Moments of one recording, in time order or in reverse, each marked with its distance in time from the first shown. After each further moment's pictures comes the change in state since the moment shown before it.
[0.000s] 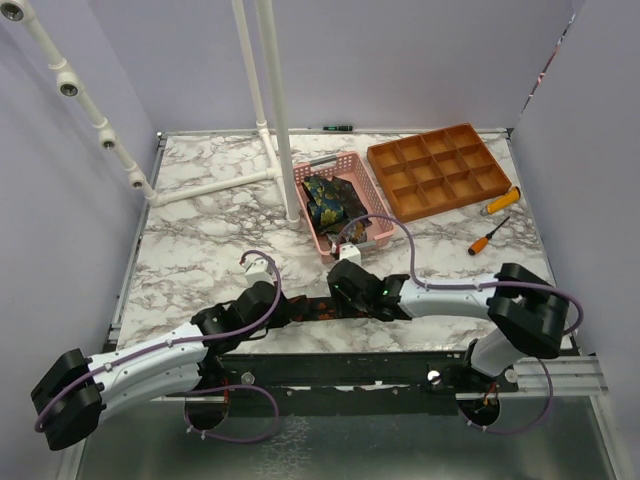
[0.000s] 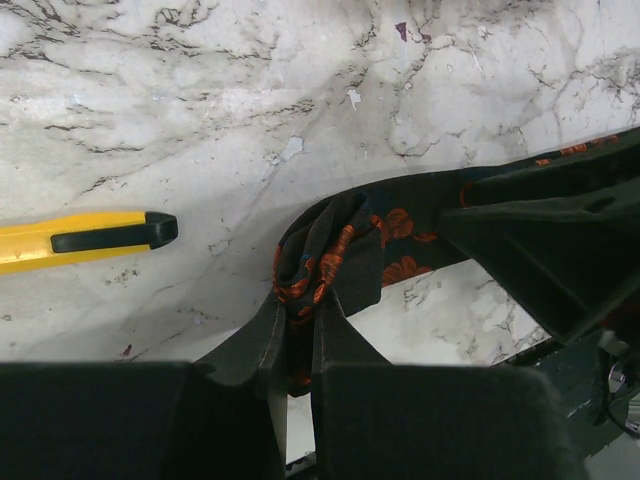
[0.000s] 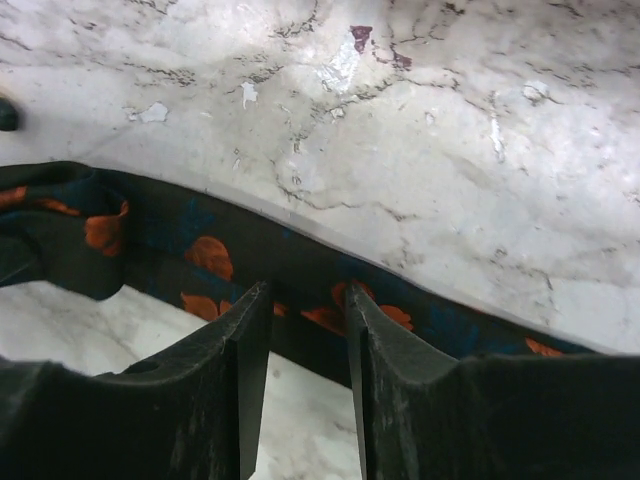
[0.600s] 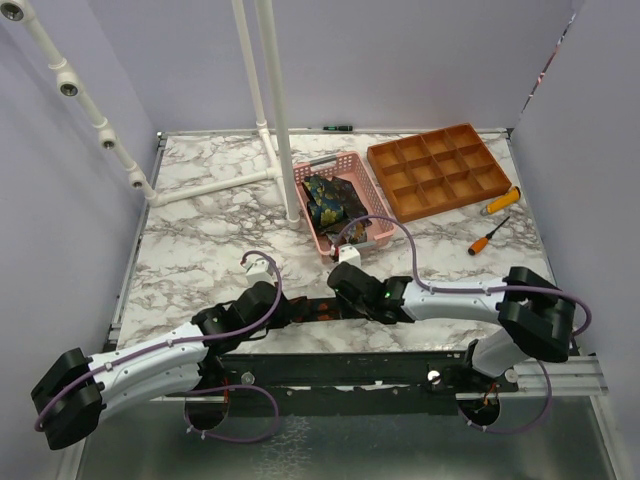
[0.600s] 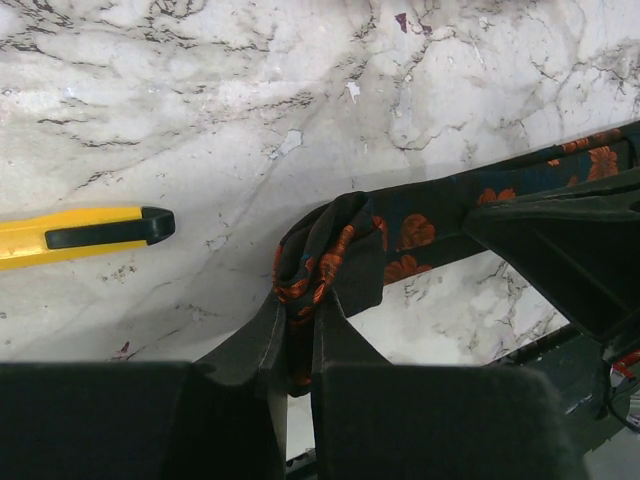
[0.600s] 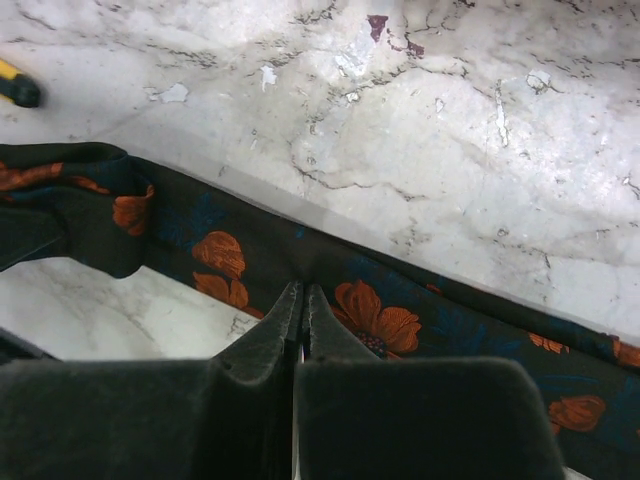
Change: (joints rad) left arm 0.000 -0.005 -0.008 0.000 0.007 0.001; right arm 0.035 0.037 0.045 -0.051 0.029 -0.009
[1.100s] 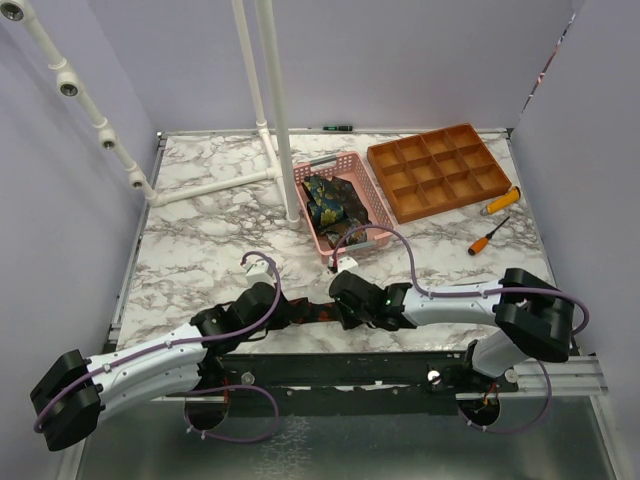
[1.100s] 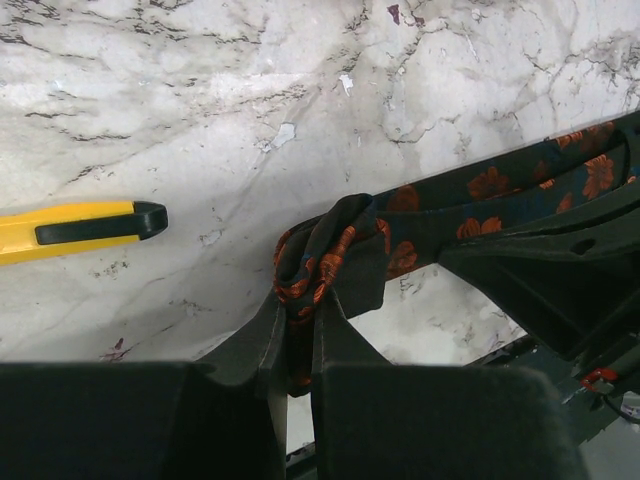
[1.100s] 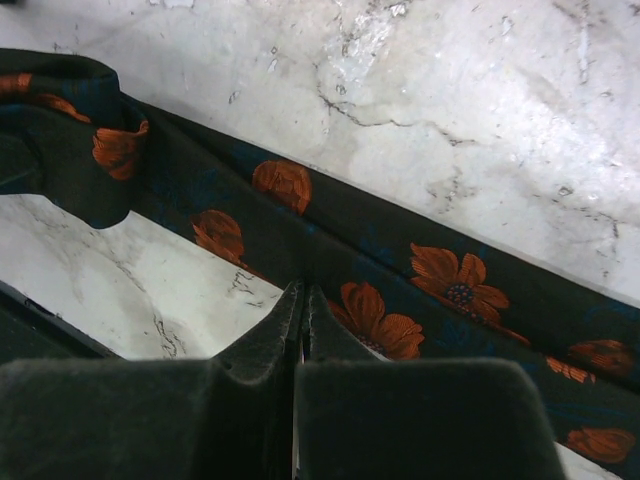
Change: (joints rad) left arm 0.000 -0.020 -0.006 0.001 0.016 0.000; right arm 0.024 -0.037 -0.066 0.024 -0.072 -0.005
